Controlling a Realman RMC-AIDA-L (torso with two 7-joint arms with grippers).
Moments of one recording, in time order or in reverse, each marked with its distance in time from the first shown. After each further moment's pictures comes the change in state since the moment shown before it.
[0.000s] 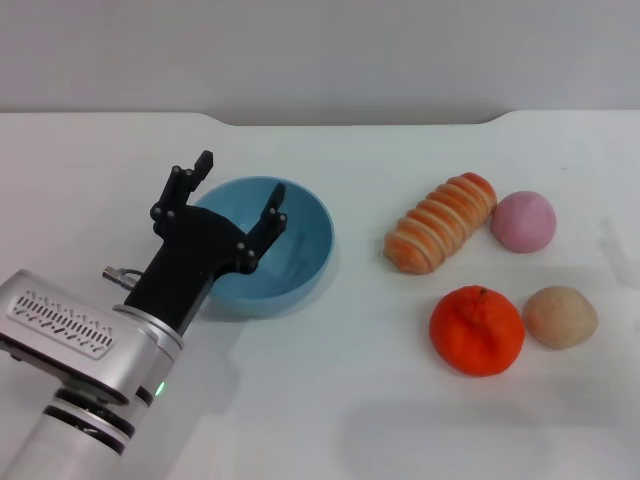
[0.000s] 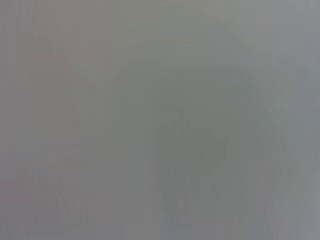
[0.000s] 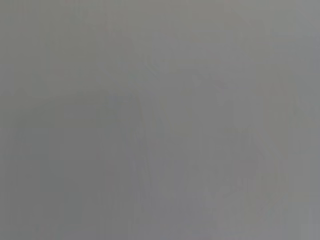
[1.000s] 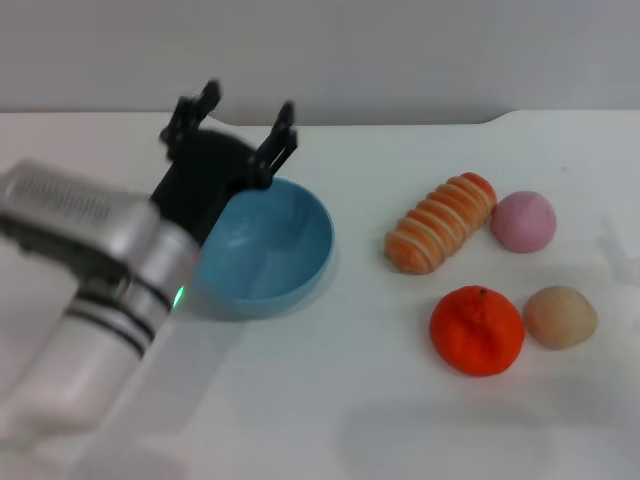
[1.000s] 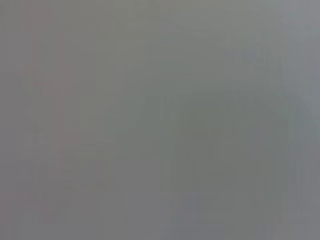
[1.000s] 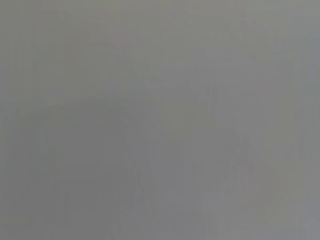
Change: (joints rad) left arm -0.028 0.039 -0.214 0.265 0.028 0.304 -0.033; right arm 0.004 0.000 0.008 0.003 0.000 -0.010 0.006
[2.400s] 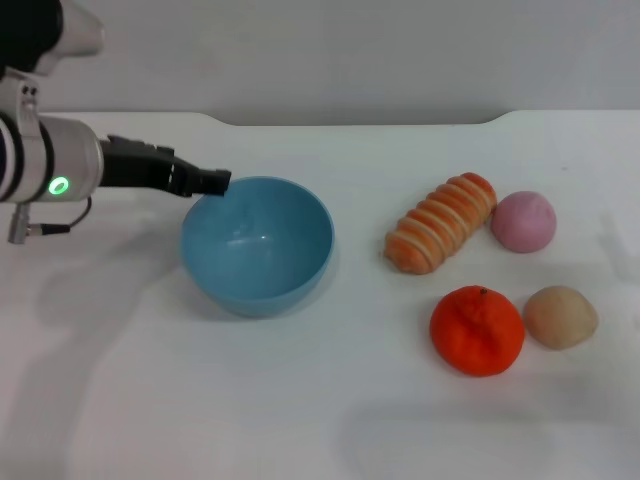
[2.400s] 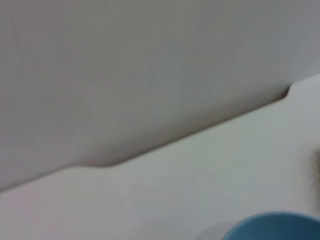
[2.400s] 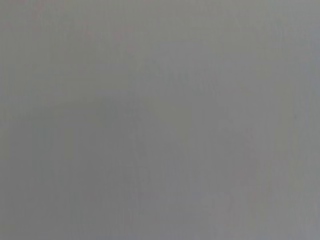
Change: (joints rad) left arm -0.127 -0.021 -0.968 0.464 0.108 1.807 0.245; right arm 0.007 -0.001 0.005 0.000 0.000 0.008 -0.004
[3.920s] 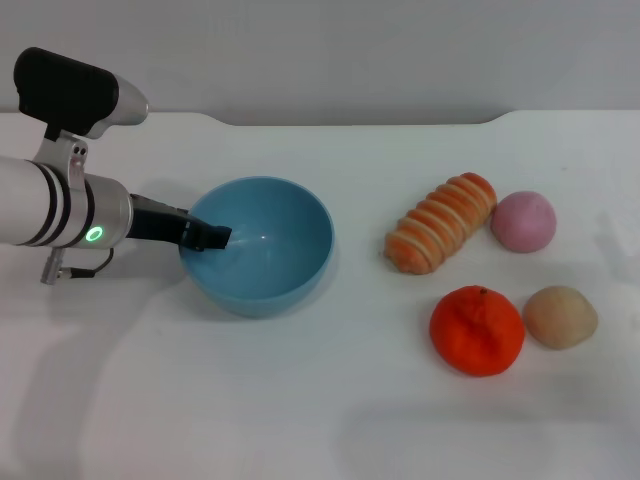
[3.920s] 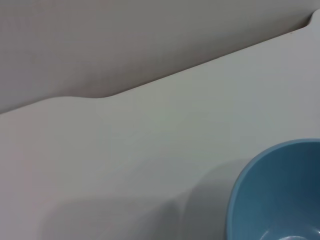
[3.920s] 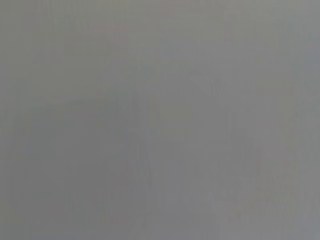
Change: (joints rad) left arm -0.102 -0.001 0.045 -0.331 -0.001 -0.117 0.056; right arm 0.003 0.002 0.001 0.008 0.000 0.002 0.000
